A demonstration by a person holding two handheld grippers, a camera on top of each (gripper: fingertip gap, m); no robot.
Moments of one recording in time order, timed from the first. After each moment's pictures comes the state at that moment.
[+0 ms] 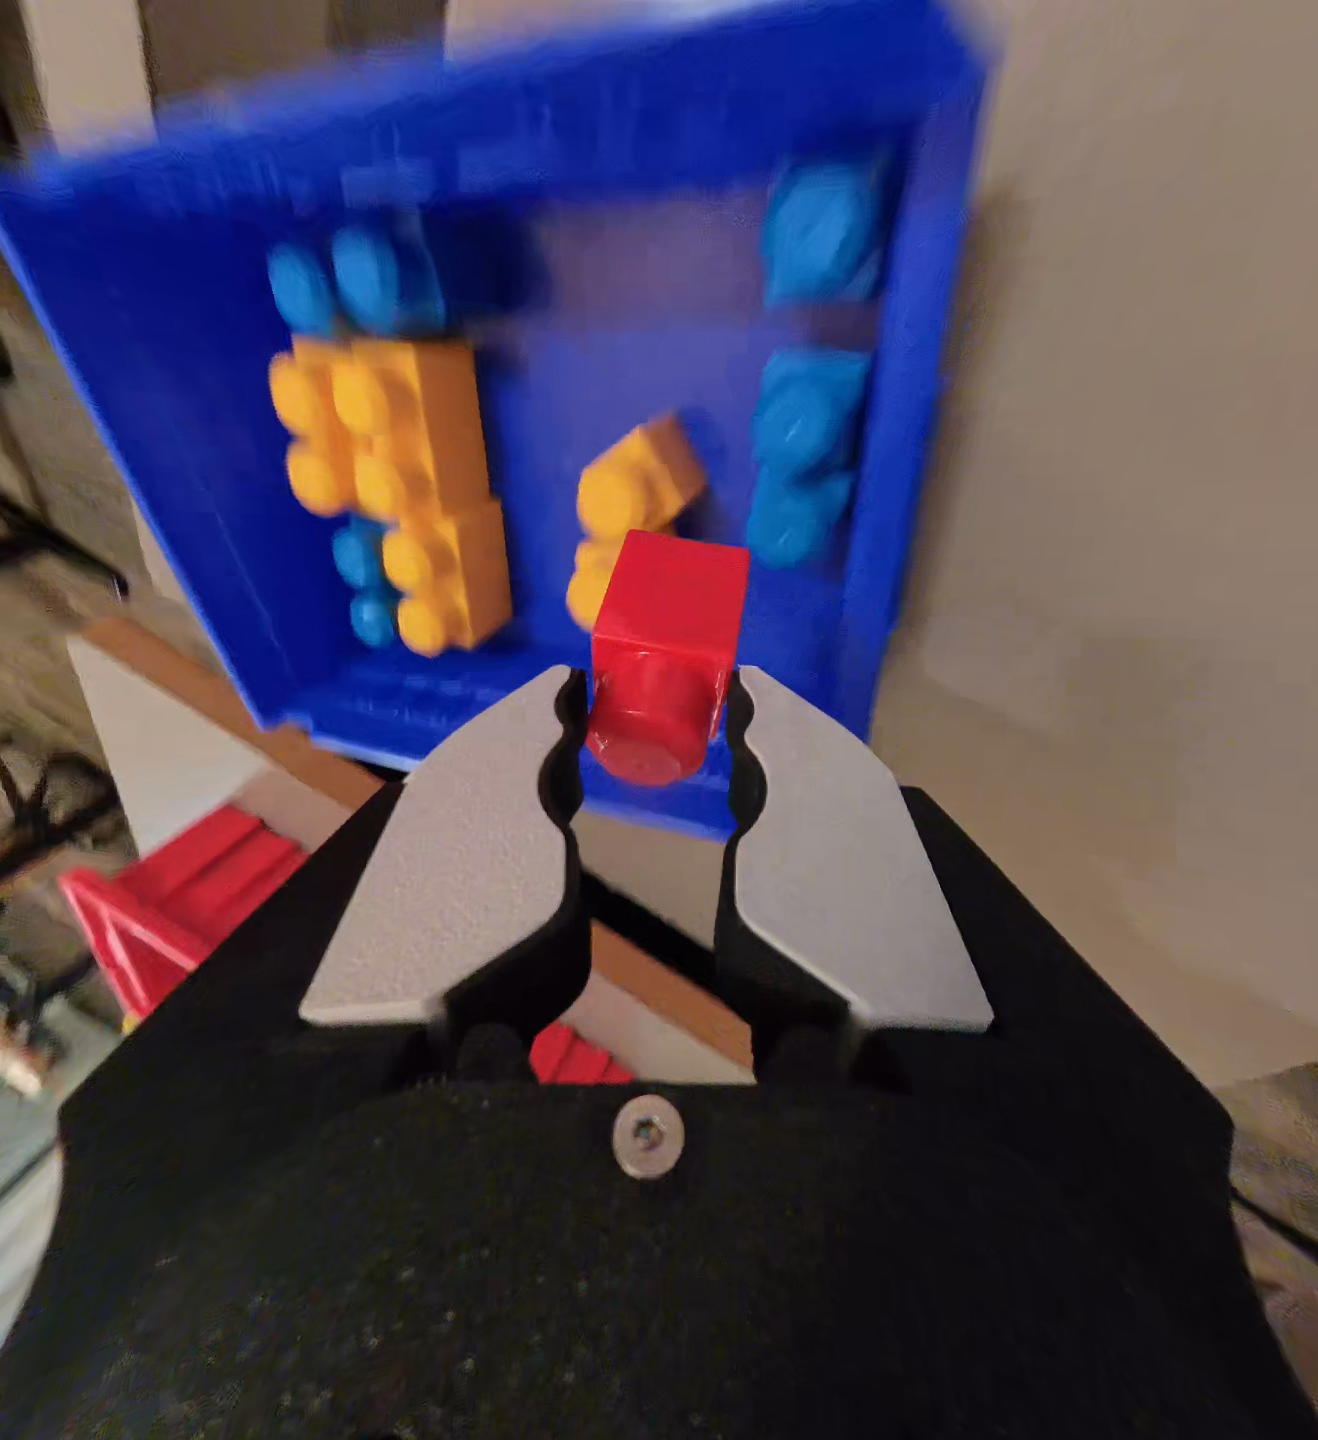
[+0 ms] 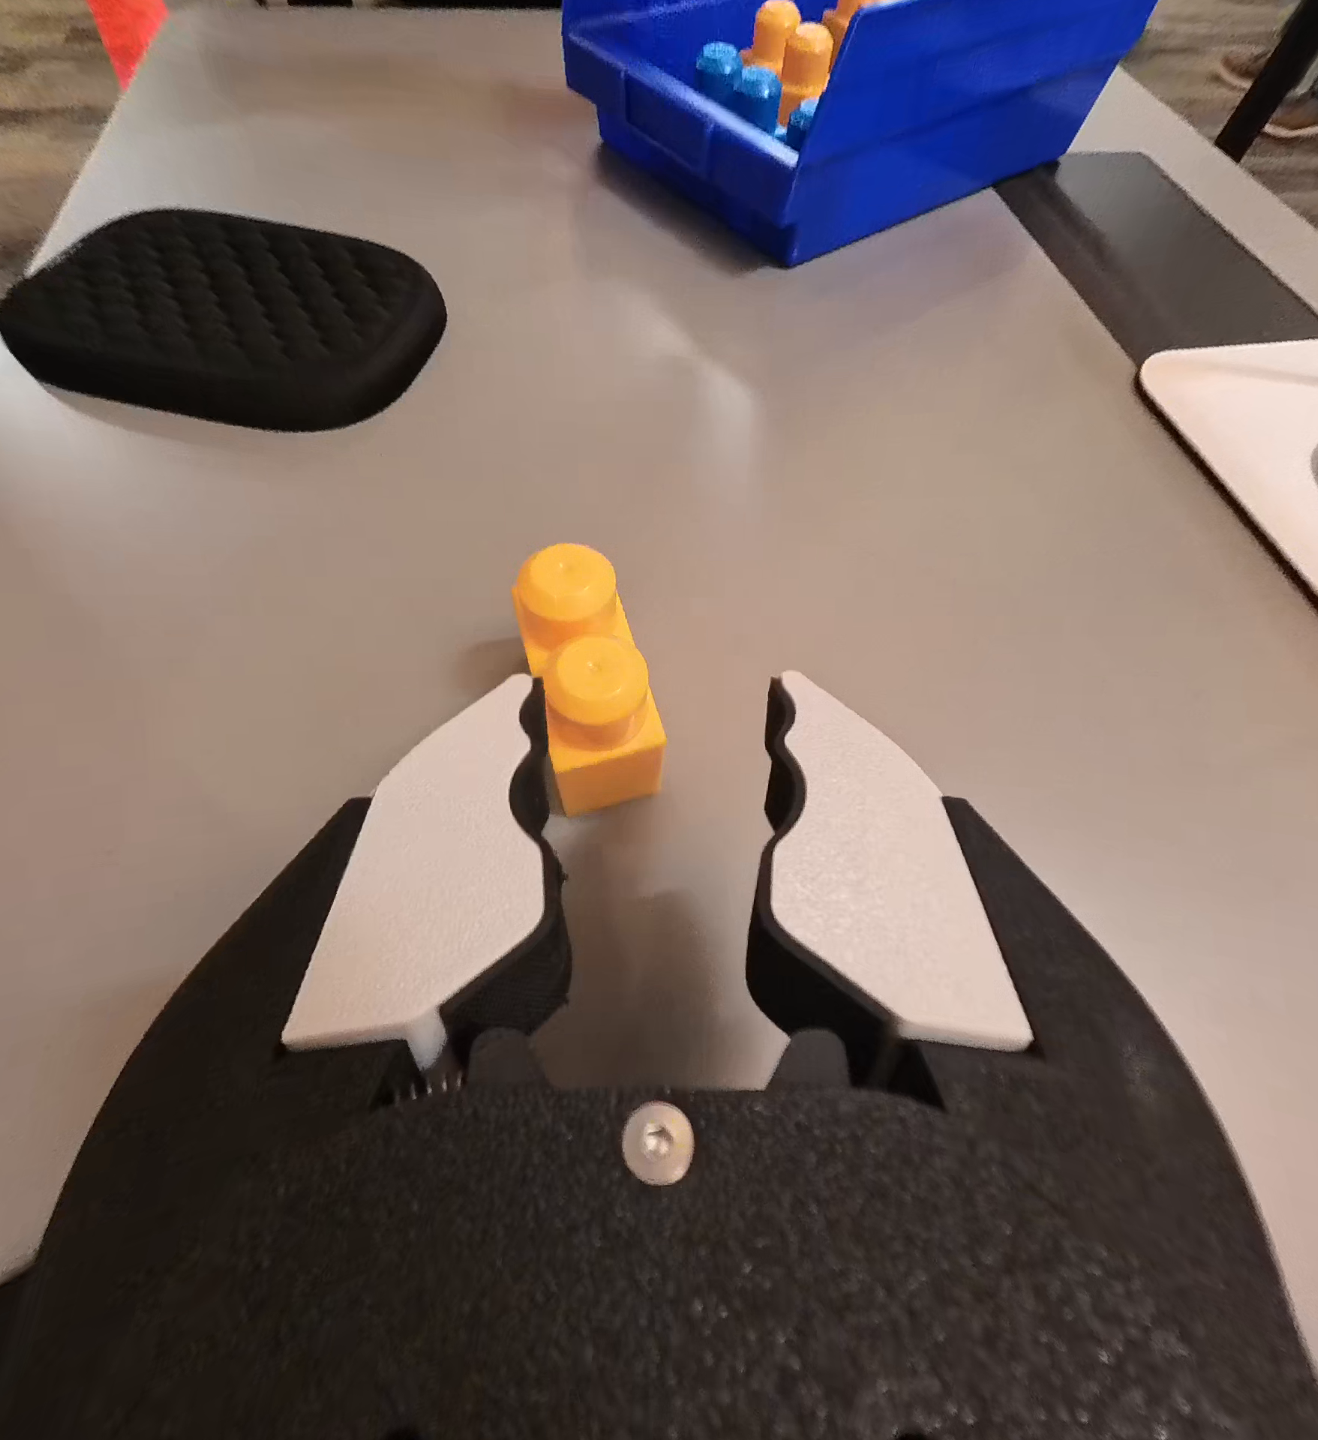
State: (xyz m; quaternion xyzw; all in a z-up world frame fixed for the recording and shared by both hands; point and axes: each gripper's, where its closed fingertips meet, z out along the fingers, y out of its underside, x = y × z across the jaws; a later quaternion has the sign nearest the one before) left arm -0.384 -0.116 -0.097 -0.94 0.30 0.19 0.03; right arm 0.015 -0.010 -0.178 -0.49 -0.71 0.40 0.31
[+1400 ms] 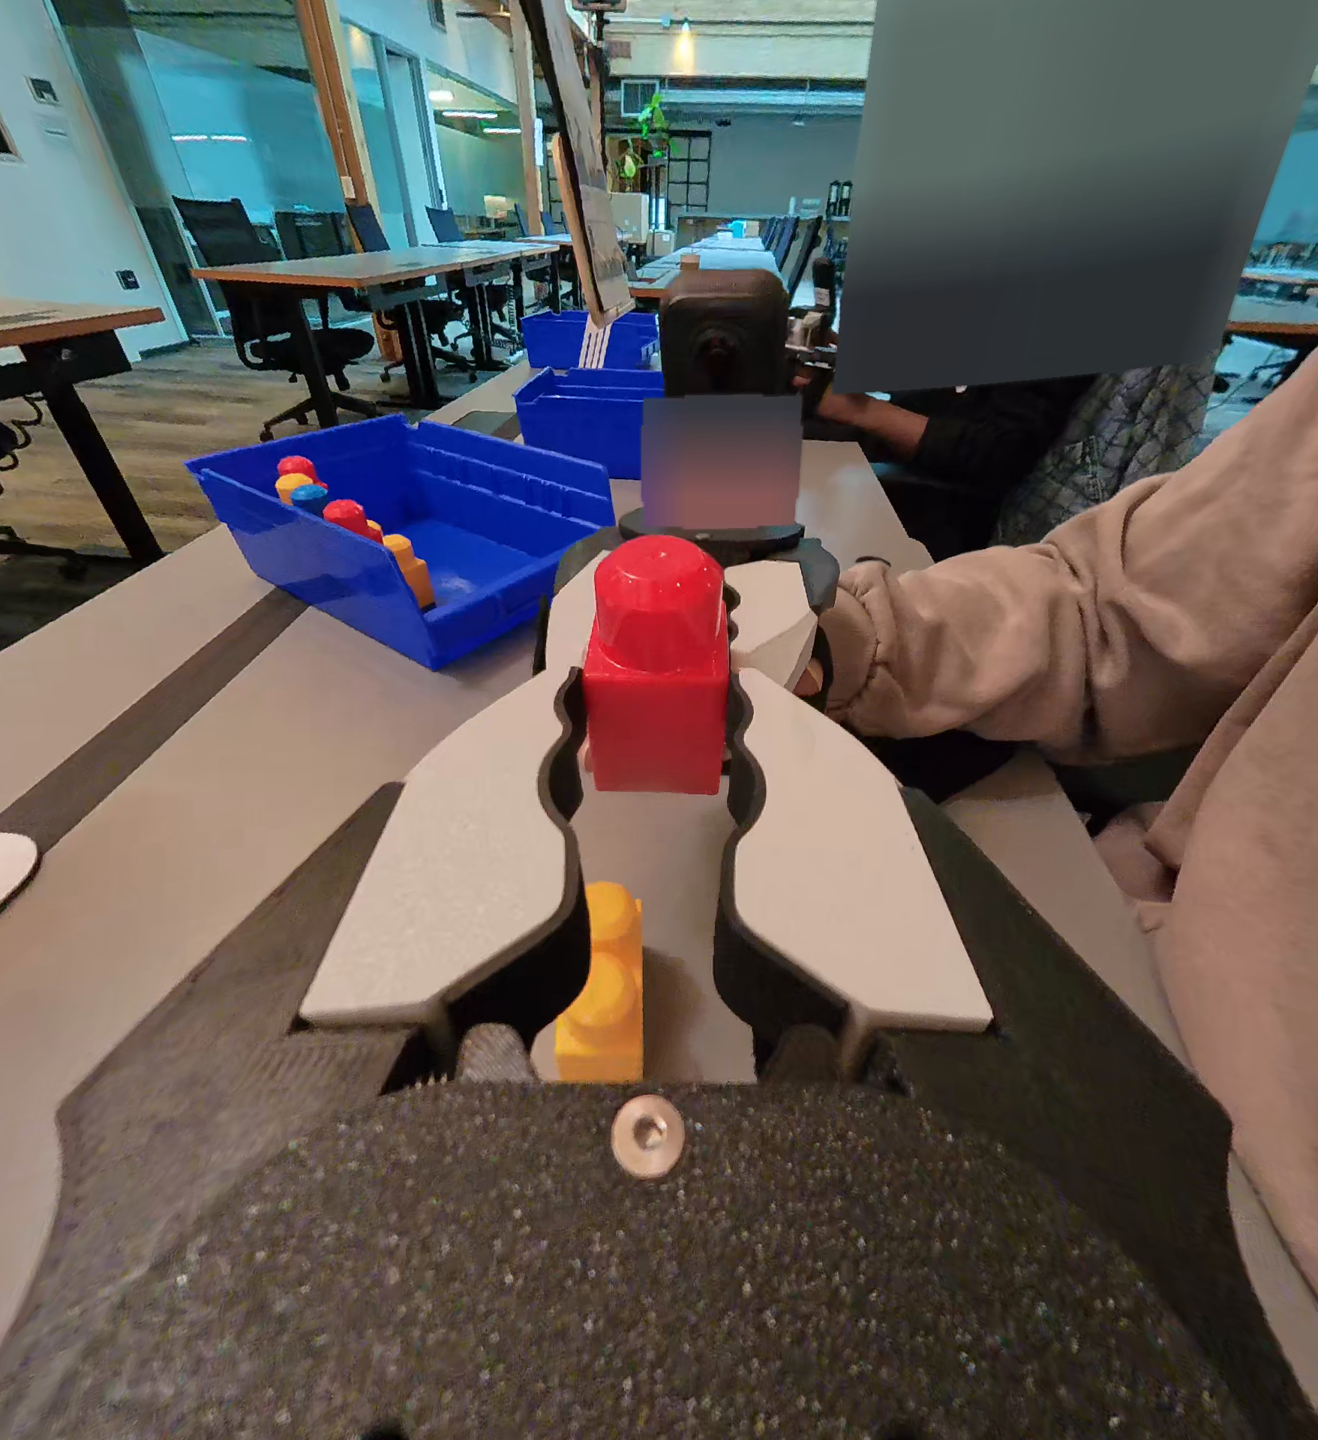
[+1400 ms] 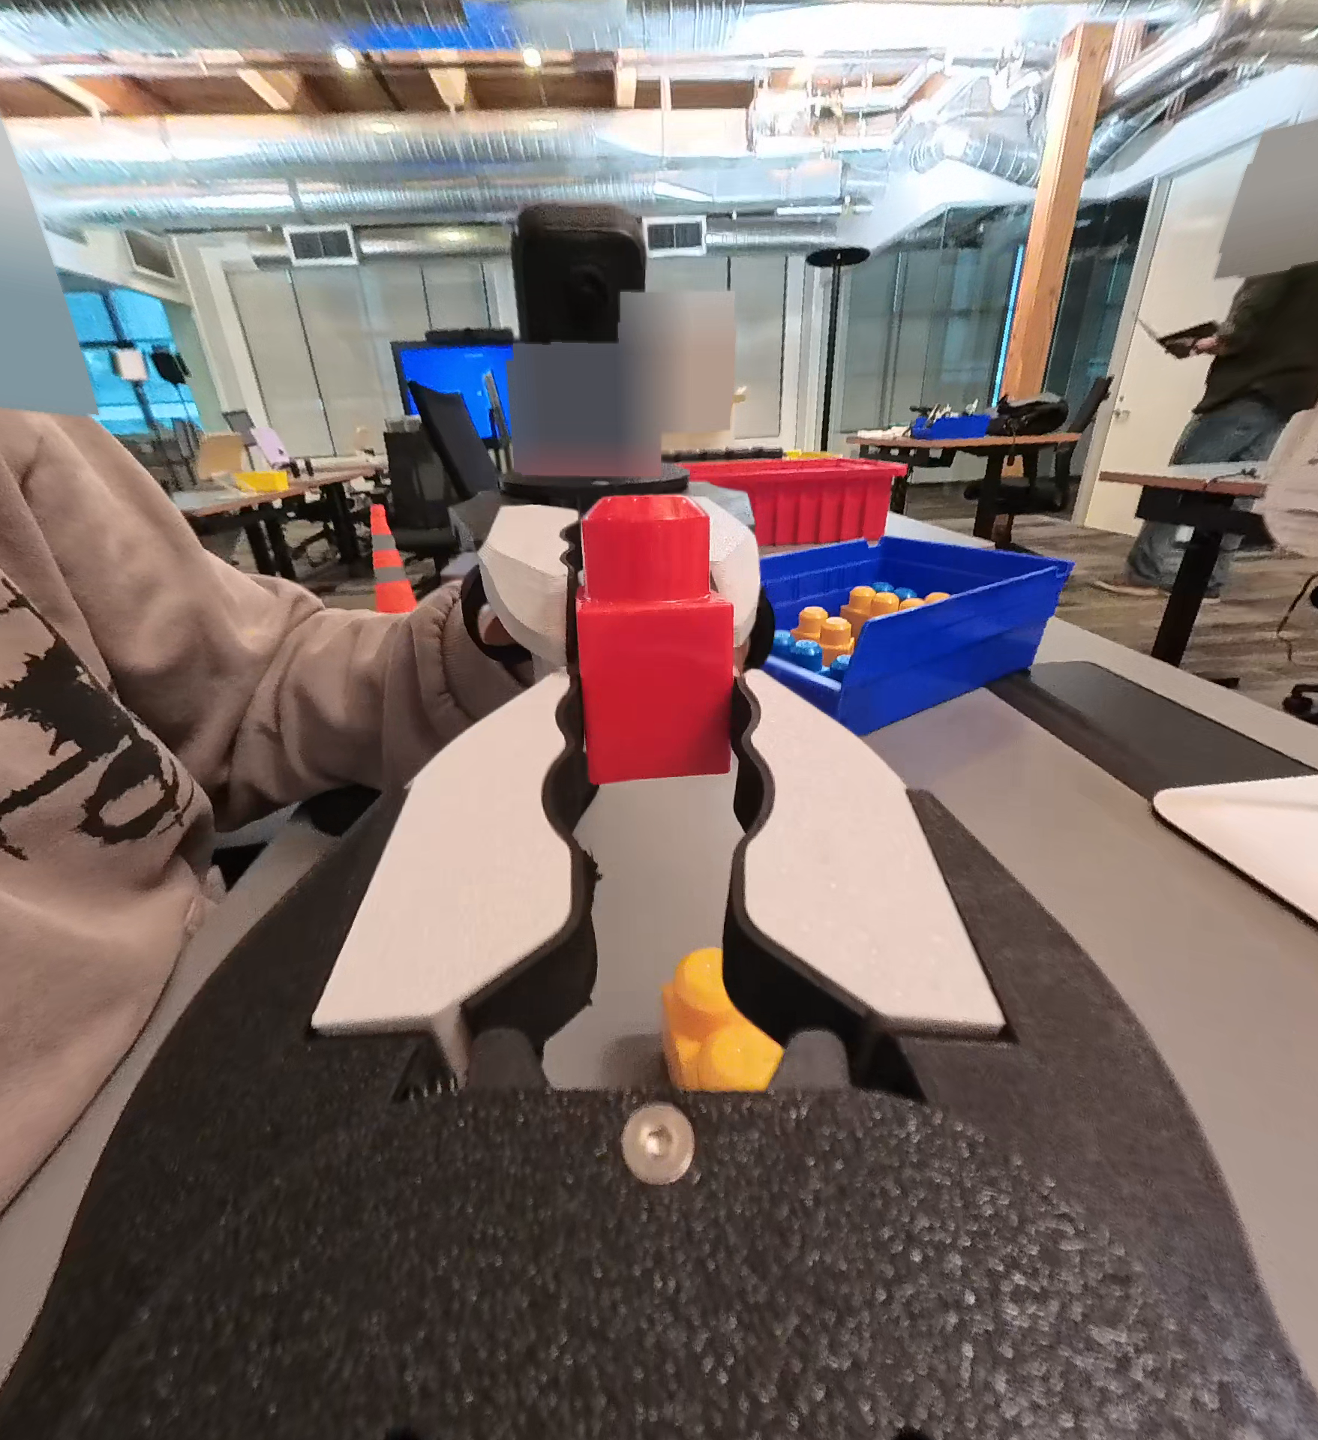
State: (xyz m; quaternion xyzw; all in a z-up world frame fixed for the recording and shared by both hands) left arm 0.020 -0.049 -0.058 -0.66 0.34 -0.32 0.59; right arm 0.009 -0.052 -0.065 -0.37 -0.55 0.64 0.39
